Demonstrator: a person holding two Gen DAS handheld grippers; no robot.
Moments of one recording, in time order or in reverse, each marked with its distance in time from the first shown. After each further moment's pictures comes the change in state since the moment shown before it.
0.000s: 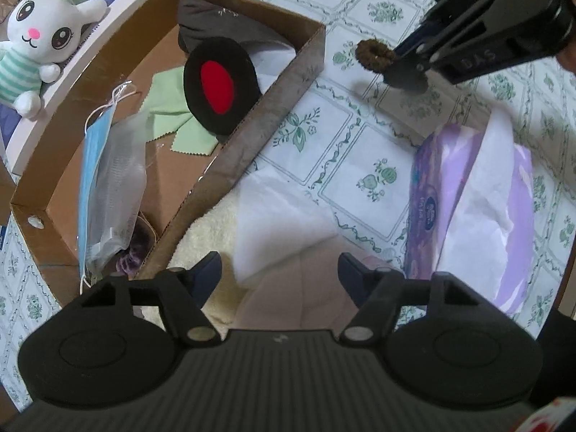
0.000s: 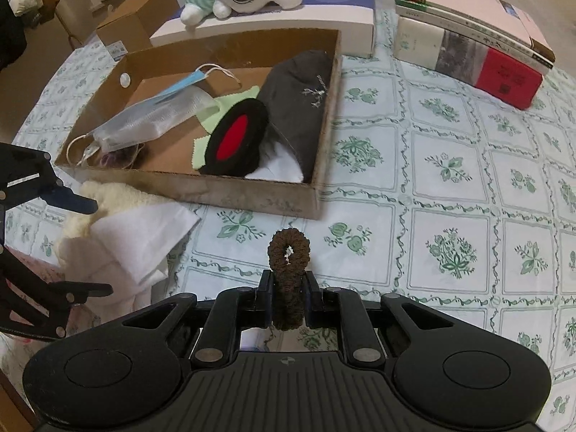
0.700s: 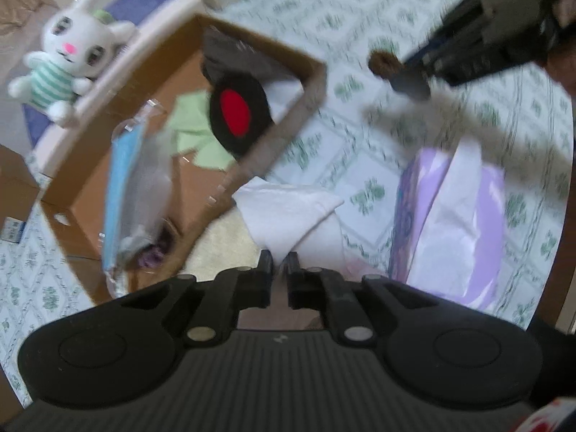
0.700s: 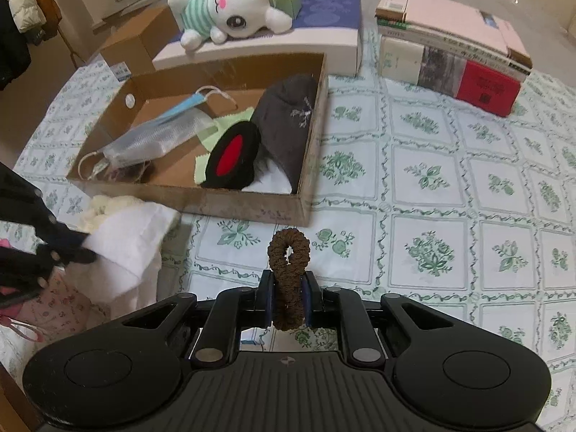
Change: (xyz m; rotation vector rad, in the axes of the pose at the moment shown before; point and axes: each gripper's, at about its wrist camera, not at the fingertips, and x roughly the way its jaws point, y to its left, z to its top) left arm -0.054 0.006 -0.012 -0.056 -0.102 0.022; right arm -0.036 -0.006 -0.005 0.016 -0.065 0.004
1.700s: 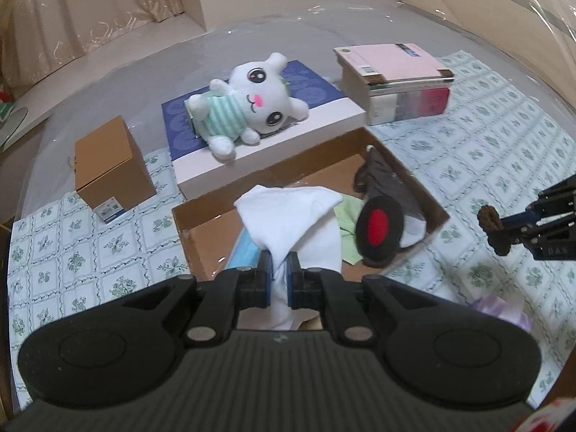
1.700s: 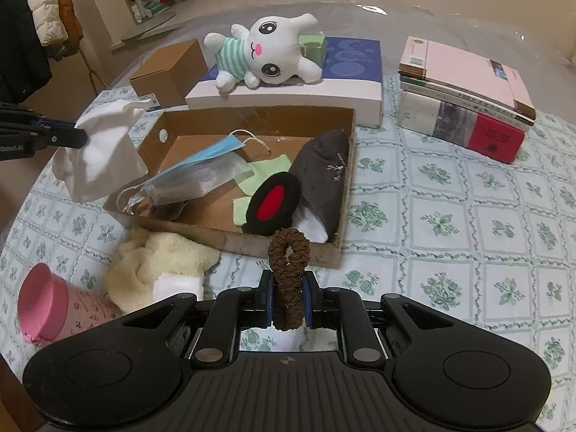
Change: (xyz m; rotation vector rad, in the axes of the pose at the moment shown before) left arm -0.076 0.115 -0.019 -0.403 -0.291 0.155; right arm -0.027 0.039 0.015 -0.037 -0.100 0.023
